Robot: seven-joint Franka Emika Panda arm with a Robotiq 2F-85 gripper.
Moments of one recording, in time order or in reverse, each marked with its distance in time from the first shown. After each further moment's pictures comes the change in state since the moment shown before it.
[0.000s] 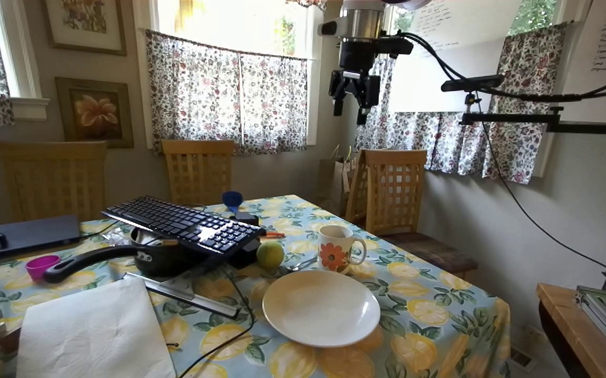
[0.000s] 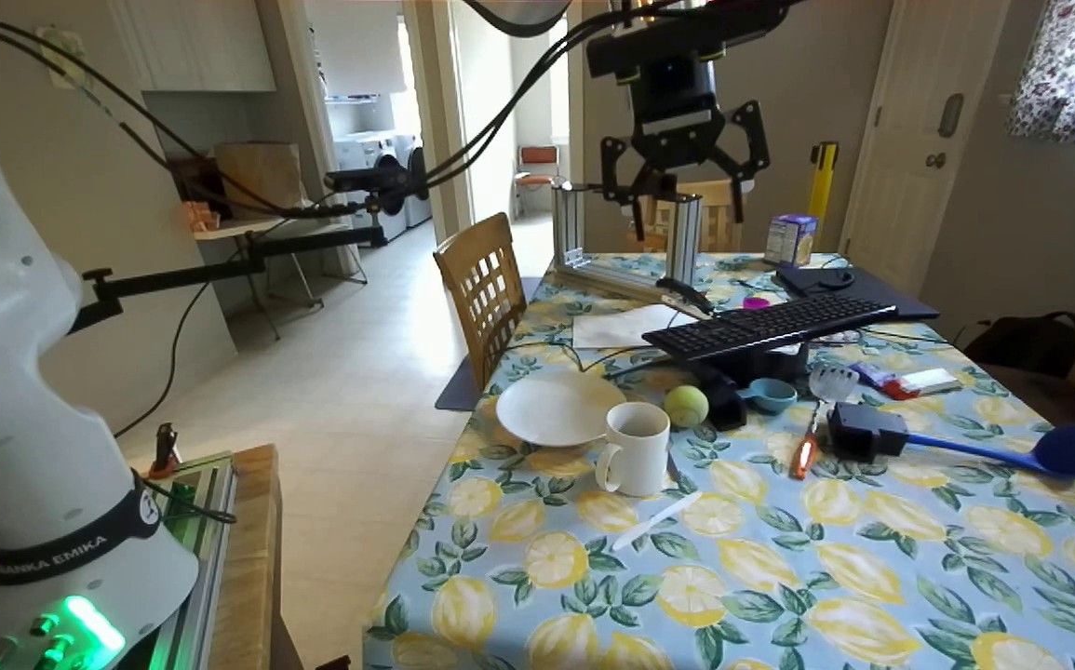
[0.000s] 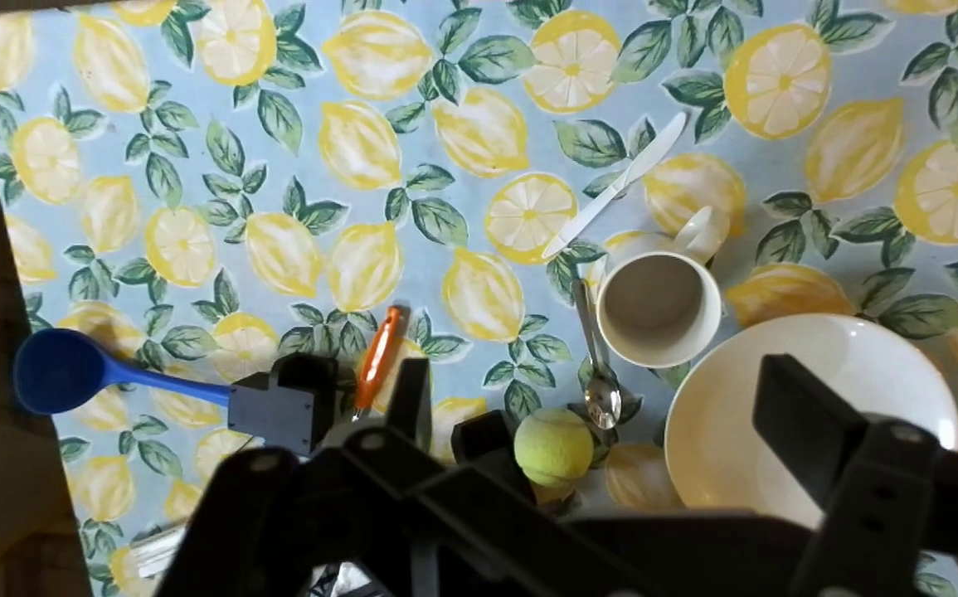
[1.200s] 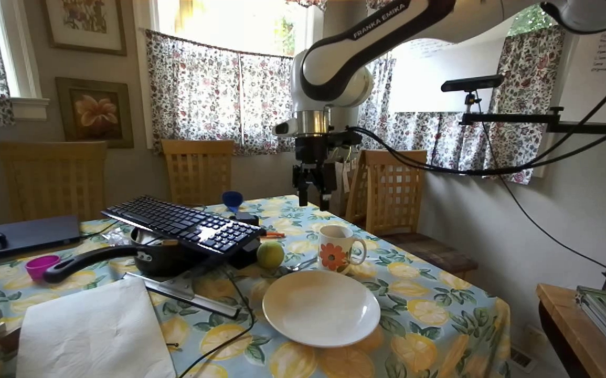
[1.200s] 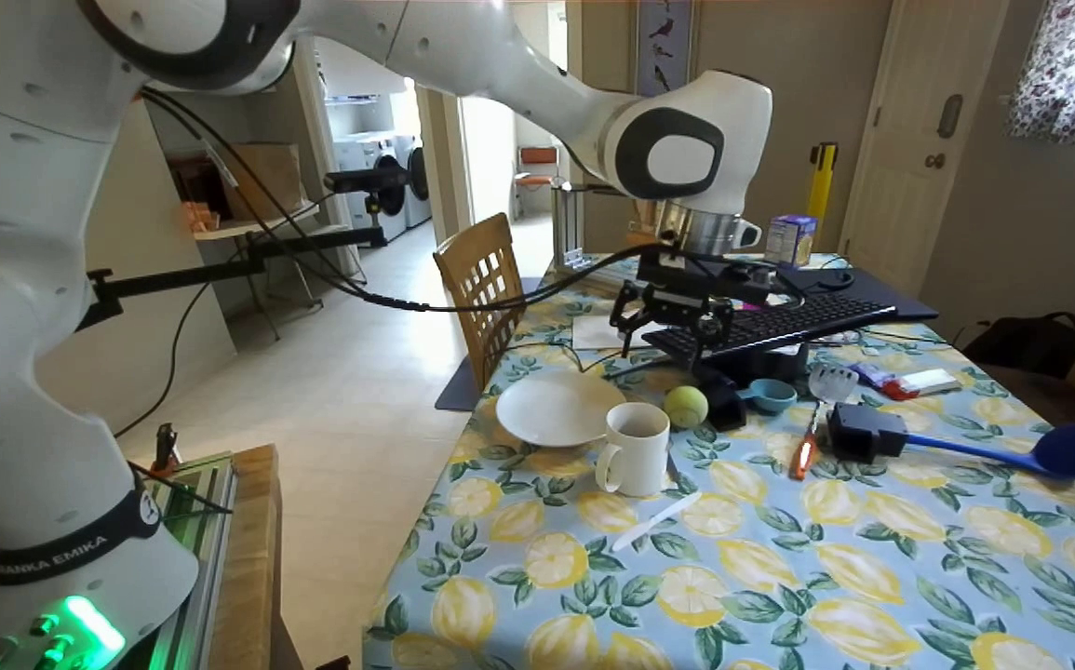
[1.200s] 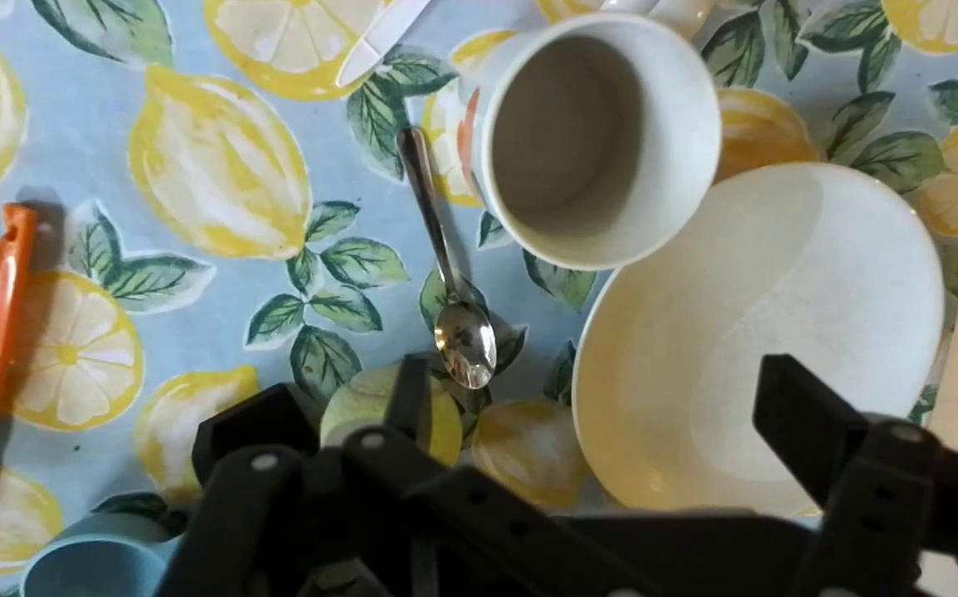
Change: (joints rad) arm -0.076 0.470 0.134 0.240 0.278 -0.043 -0.074
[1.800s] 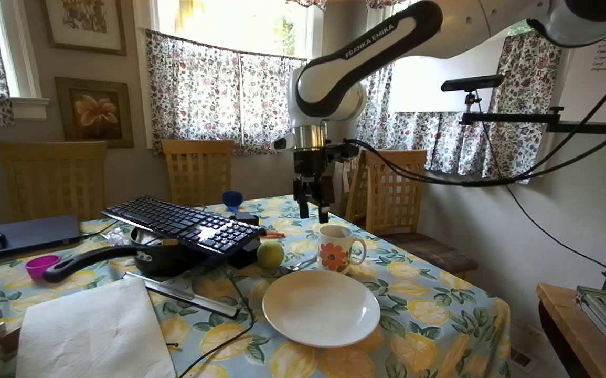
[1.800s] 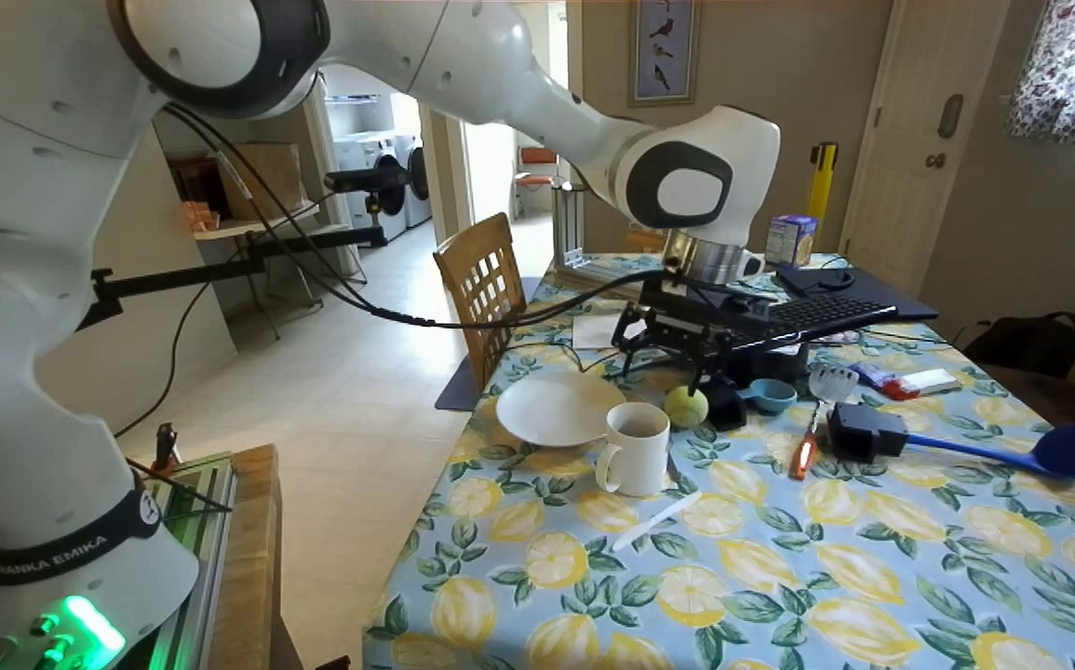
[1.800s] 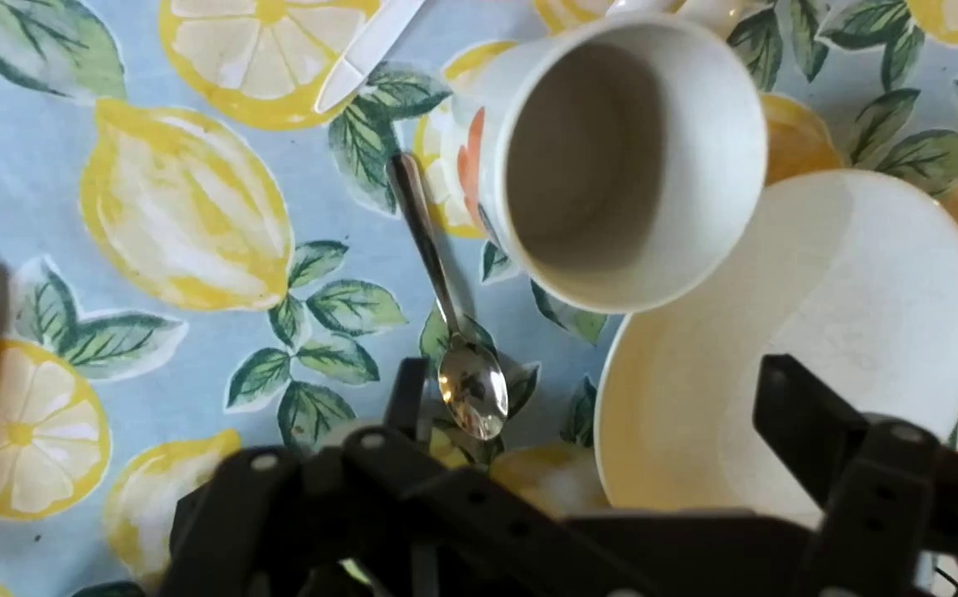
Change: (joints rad) arm -0.011 0.073 0.005 0.040 0.000 -0.012 0.036
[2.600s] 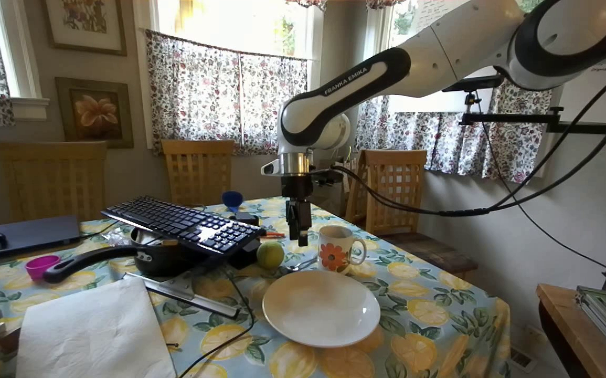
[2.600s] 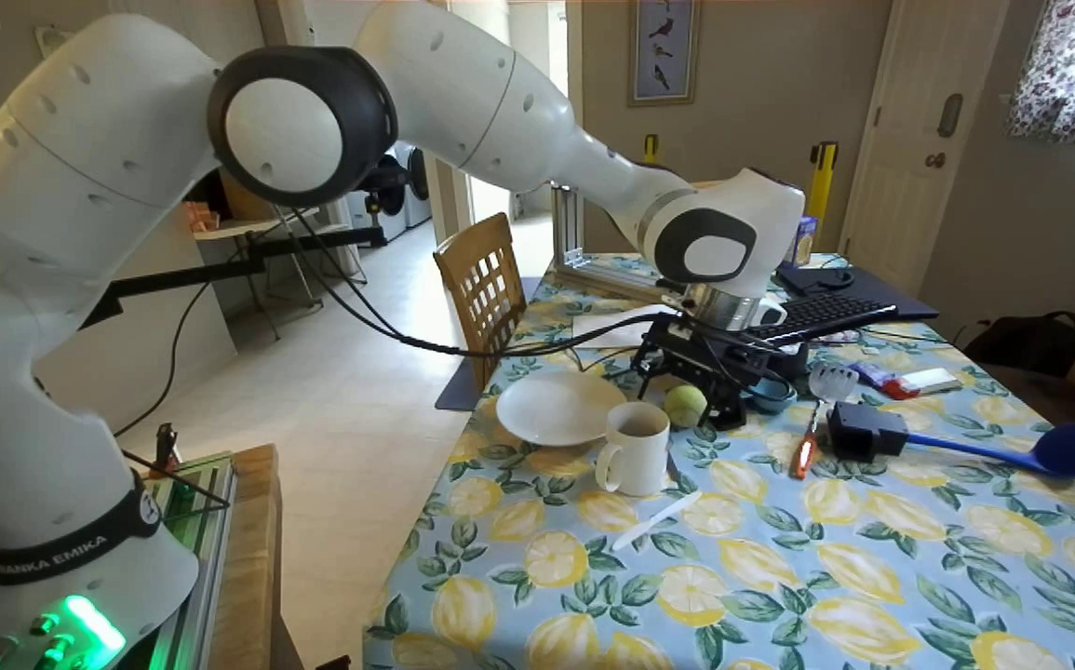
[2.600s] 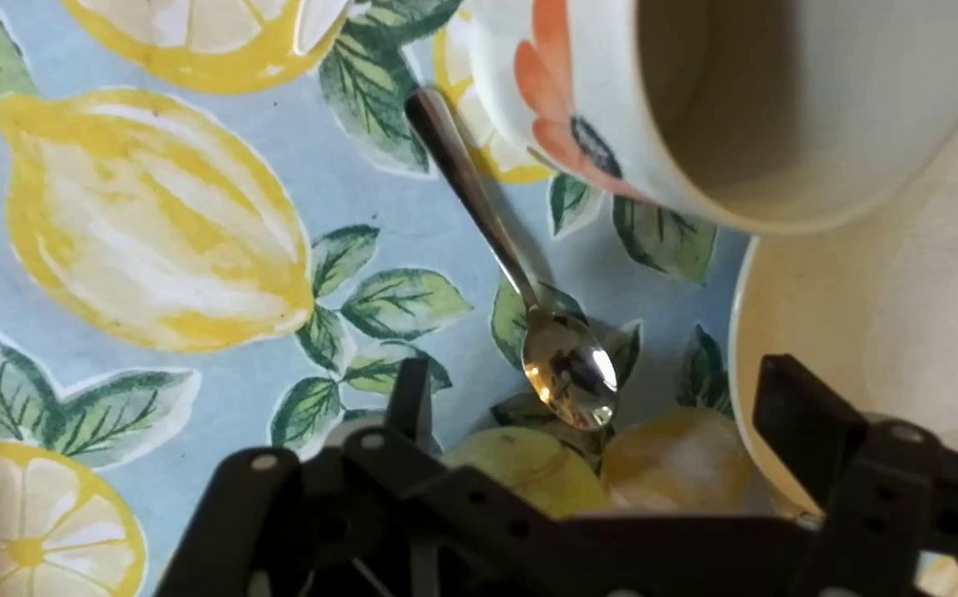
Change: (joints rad) arm -0.036 0.217 0.043 0.212 0.048 -0.006 0.191
